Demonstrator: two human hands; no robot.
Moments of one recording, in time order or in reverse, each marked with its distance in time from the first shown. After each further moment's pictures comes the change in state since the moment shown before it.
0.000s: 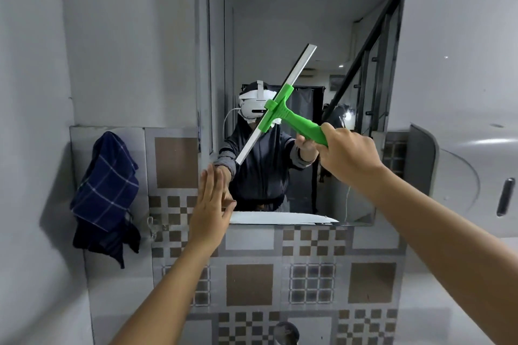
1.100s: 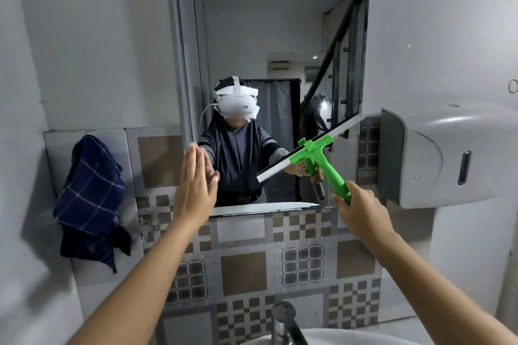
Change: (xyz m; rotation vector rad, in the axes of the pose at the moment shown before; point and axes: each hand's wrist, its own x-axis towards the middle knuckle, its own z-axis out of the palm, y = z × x) left_hand 0.029 0.007 -0.034 0.034 -0.059 -0.006; right_hand -0.119 0.021 0.043 0.282 -0.178 0.483
